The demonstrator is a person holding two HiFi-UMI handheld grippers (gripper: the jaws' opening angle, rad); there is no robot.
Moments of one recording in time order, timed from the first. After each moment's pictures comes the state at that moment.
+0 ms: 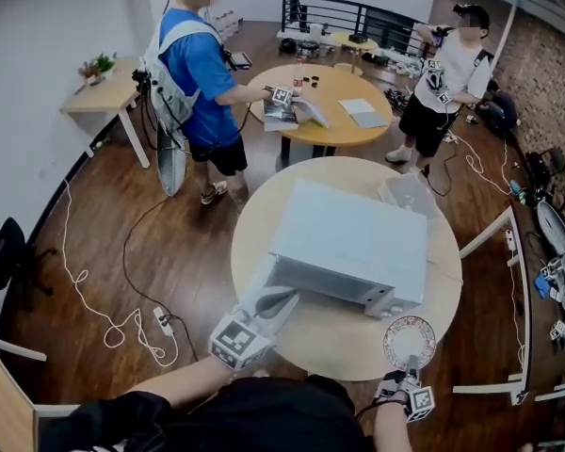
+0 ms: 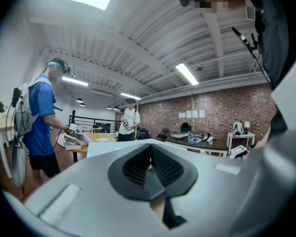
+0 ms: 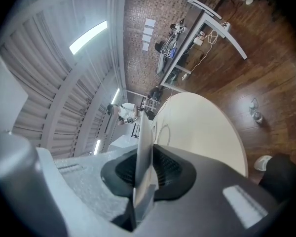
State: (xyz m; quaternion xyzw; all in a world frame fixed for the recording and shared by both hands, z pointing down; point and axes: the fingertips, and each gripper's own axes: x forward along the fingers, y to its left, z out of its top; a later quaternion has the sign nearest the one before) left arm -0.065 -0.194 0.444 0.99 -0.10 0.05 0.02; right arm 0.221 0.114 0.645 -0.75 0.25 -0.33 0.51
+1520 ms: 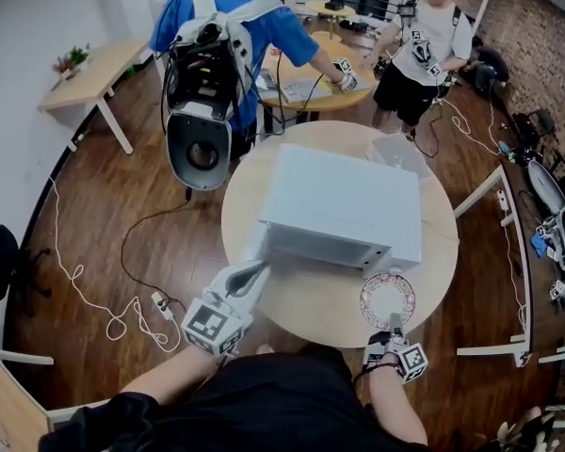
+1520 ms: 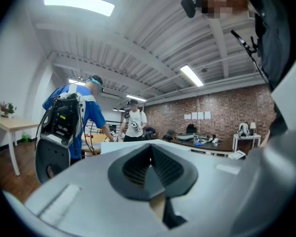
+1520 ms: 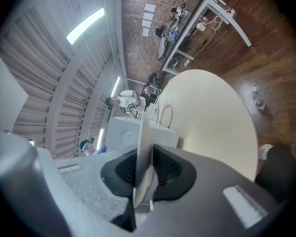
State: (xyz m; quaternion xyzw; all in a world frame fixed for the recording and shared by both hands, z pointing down) left arm -0.111 -0.202 0.432 0.99 -0.14 0.03 0.03; right arm 0.177 0.063 0.656 -0.72 0.30 -0.38 0.50
